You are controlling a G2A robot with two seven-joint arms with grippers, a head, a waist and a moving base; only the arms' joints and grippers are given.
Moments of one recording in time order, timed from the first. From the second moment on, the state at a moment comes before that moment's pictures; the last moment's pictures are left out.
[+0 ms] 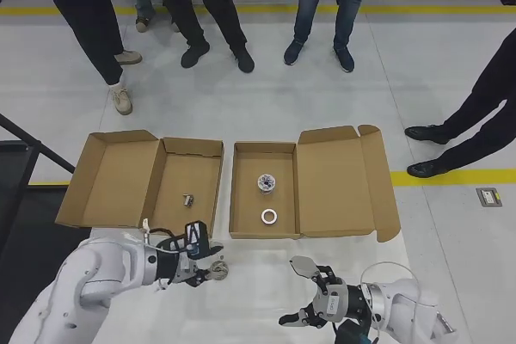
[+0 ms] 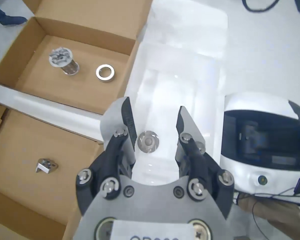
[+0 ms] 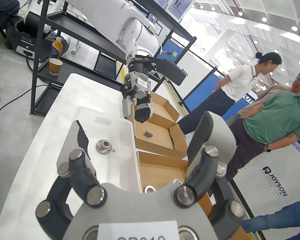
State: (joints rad) left arm 1.04 -0.89 -1.25 -1.76 0.89 -1.01 -0.66; right arm -1.27 -1.10 1.25 -1.81 -2.16 -0.65 -0.91
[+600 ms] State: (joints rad) left arm 0.97 -0.85 -1.10 -1.74 1.01 -1.01 -0.75; right arm -1.27 -1.10 1.25 -1.81 -2.16 -0.65 -0.91
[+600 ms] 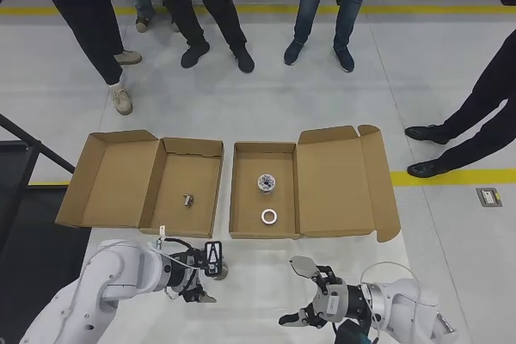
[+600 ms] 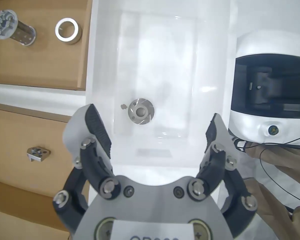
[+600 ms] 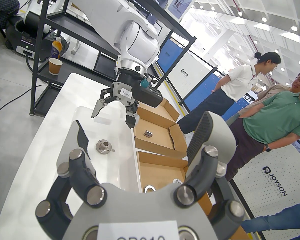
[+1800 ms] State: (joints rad) left arm 0.80 -0.95 -0.78 -1.53 1.43 -0.83 -0.66; right arm -1.27 -1.10 1.25 -1.81 -2.16 -0.65 -0.91
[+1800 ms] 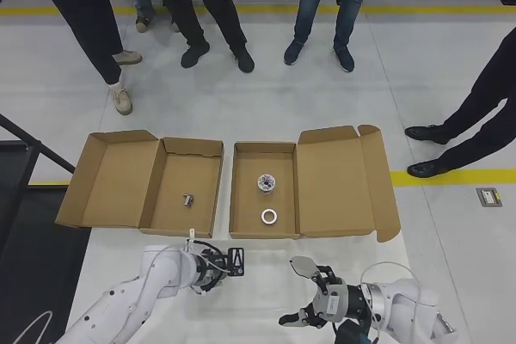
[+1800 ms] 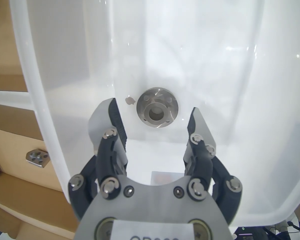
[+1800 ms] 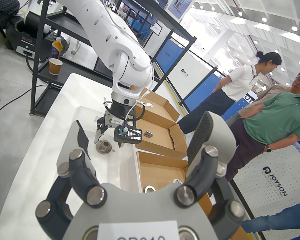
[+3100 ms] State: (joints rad) left arm 0.74 -1.01 -0.74 -1.41 1.41 -0.86 -0.70; right arm -1.27 -1.10 1.25 -1.81 -2.16 -0.65 -0.91
